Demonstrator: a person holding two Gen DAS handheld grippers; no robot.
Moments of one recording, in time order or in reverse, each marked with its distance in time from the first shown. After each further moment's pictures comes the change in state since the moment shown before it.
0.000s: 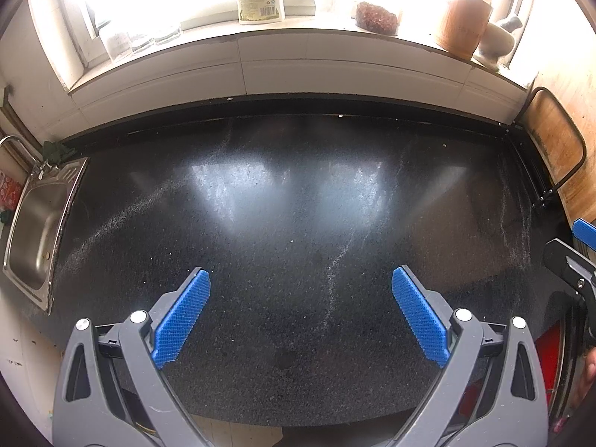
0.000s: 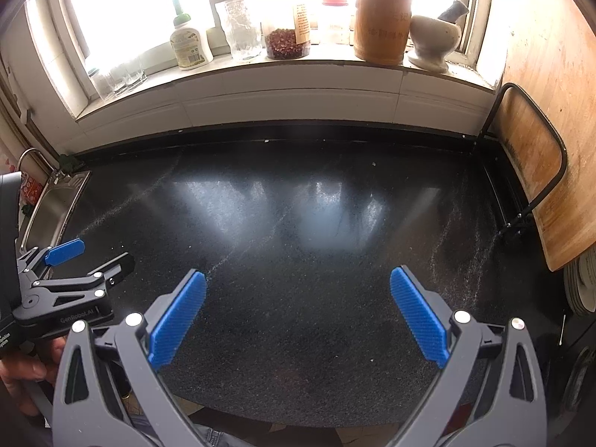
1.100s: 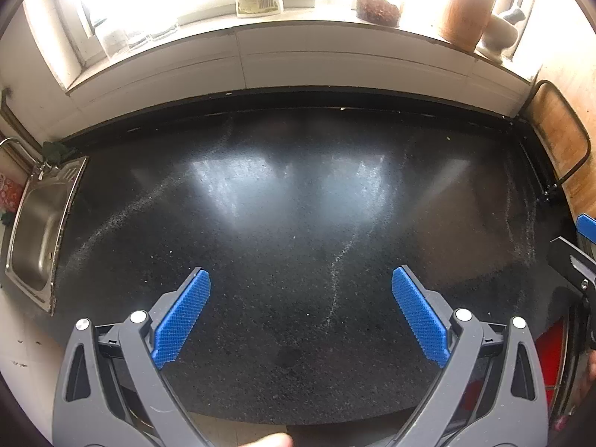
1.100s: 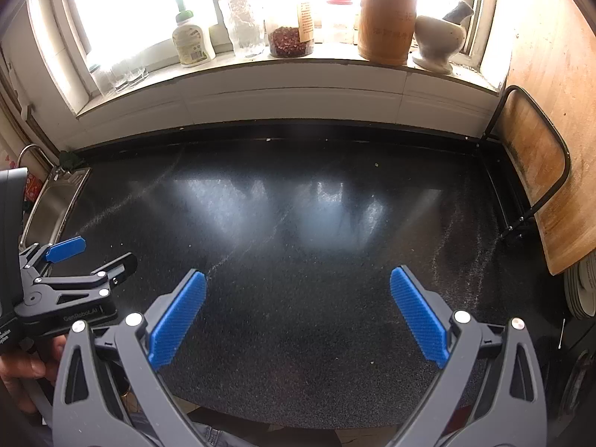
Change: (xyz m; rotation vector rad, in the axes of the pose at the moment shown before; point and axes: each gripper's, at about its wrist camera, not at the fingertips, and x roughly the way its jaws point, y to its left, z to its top) left arm 0.006 -0.002 0.002 0.012 0.029 0.018; right arm 0.002 0.003 0.002 -0.011 0.009 0.004
